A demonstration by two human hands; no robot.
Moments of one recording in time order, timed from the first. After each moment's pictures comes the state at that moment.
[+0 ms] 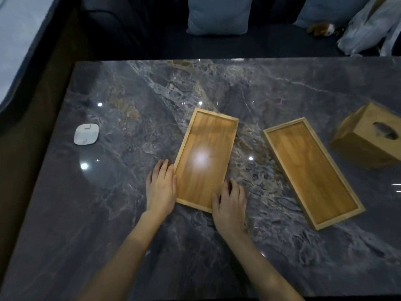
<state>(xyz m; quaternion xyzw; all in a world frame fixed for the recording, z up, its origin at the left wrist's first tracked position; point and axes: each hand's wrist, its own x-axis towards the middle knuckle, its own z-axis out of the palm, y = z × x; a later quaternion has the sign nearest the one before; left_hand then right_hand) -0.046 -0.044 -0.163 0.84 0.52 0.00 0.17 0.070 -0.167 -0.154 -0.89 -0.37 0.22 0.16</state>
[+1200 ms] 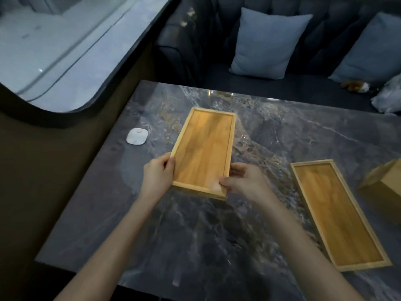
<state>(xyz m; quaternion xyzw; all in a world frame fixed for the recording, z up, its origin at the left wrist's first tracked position) -0.095 -0.015 -0.046 0.68 0.62 0.24 0.30 0.089 -0.094 -0.025 -0.68 -0.30 0.54 0.39</state>
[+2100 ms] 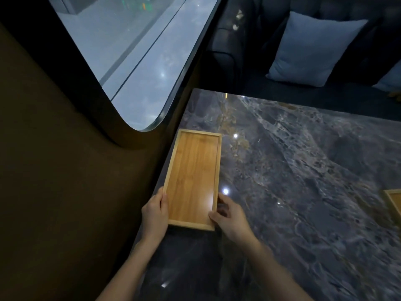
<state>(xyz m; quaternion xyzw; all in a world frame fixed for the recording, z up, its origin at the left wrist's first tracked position) -0.310 0.057 -0.122 0.63 0.65 0.26 0.34 -0.137 0.003 -0.126 -0.69 -0.36 0.51 0.36</state>
